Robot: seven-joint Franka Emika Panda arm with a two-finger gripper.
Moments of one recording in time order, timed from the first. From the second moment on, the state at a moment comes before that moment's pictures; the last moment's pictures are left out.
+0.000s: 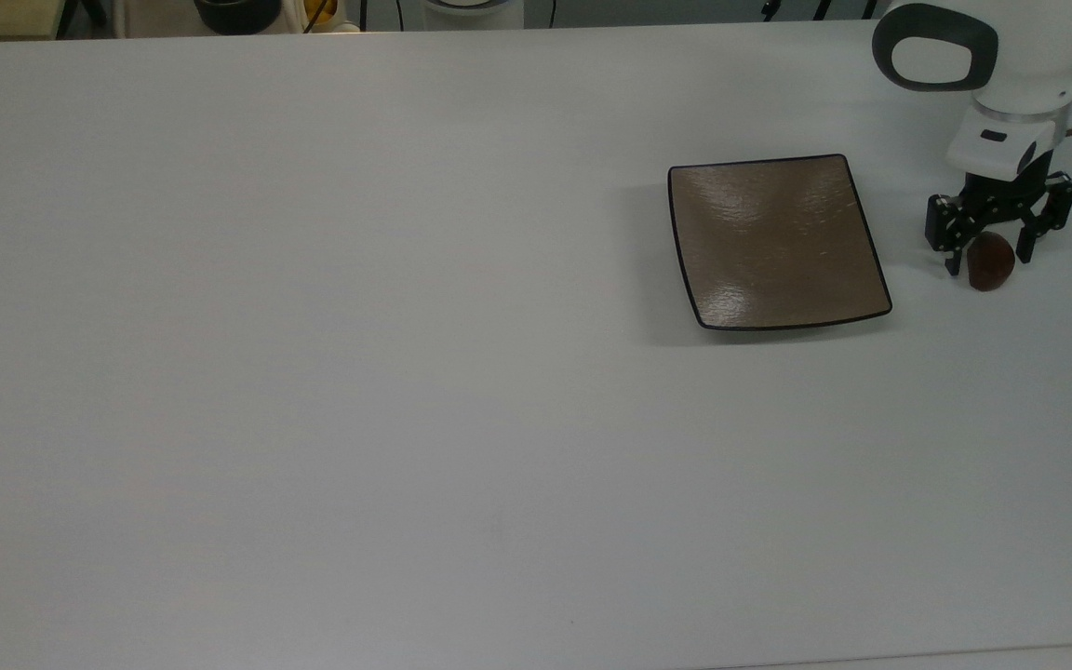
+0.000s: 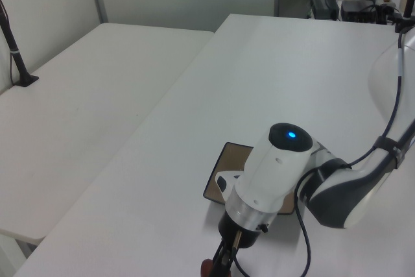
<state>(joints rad) 0.77 0.89 0.20 -1.18 -0.40 2.46 0.97</state>
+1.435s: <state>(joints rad) 0.62 0.39 0.25 -1.61 -0.32 2.20 0.75</state>
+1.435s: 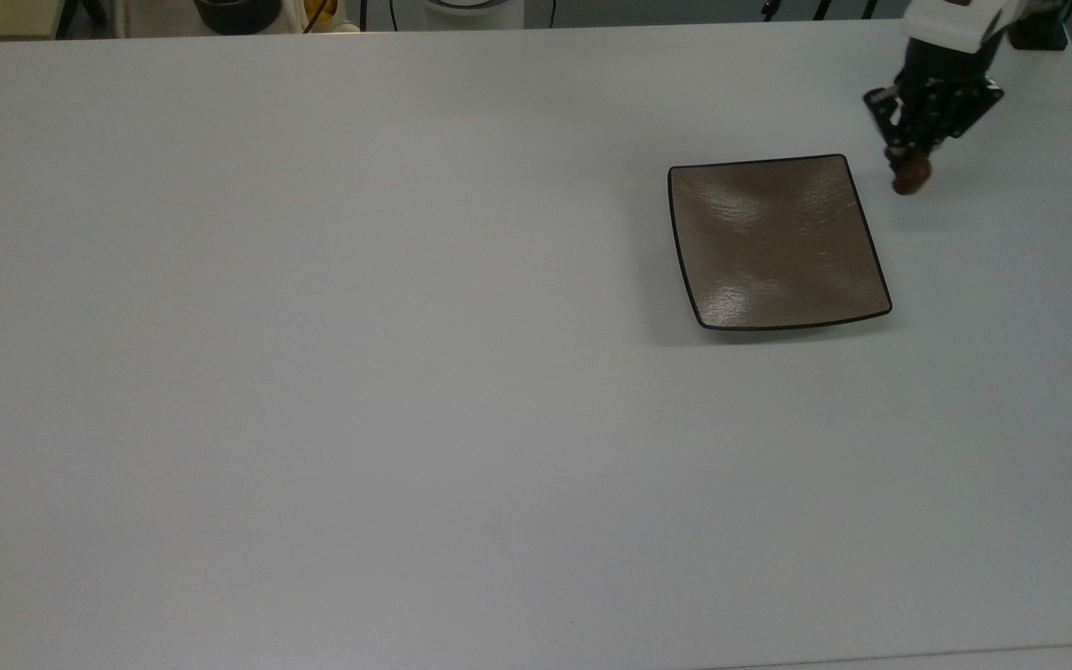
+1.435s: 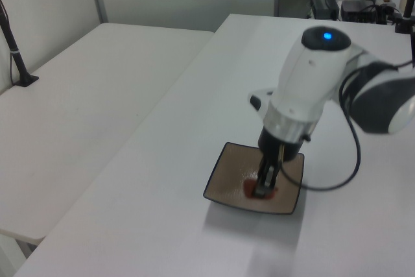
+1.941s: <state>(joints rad) 0.47 0.29 0.25 -1.72 -0.30 2.15 0.66</state>
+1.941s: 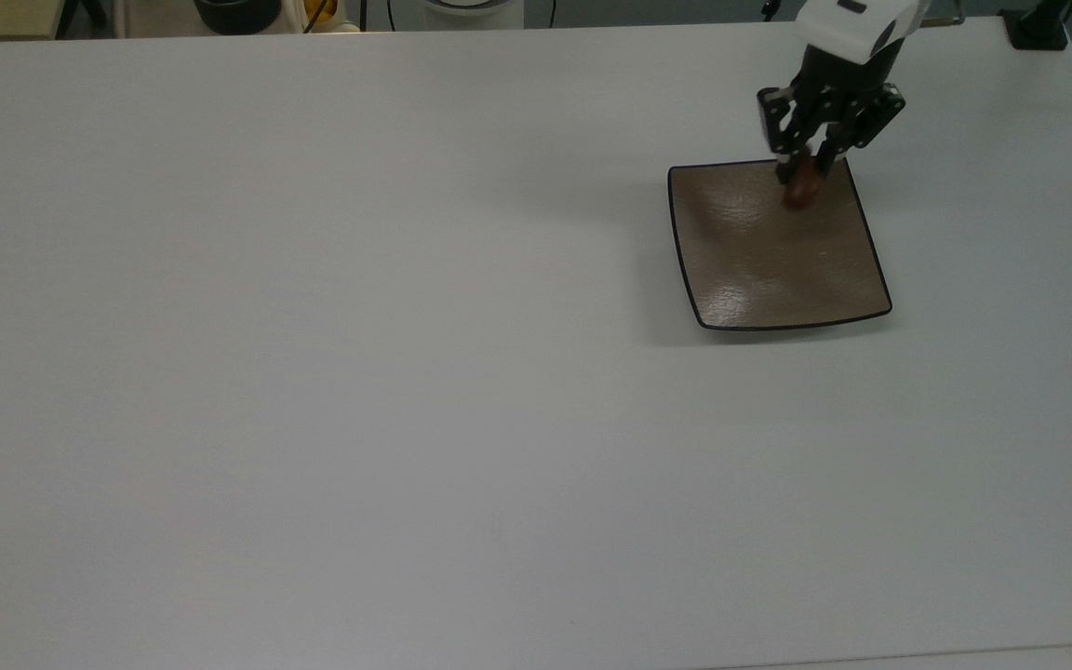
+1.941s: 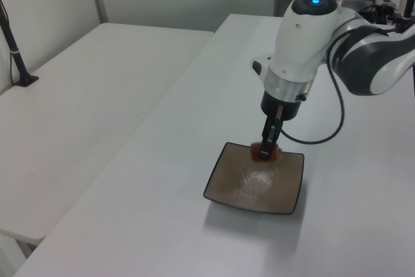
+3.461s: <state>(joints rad) 0.10 0.01 0.17 -1.80 -0.05 1.80 0.33</state>
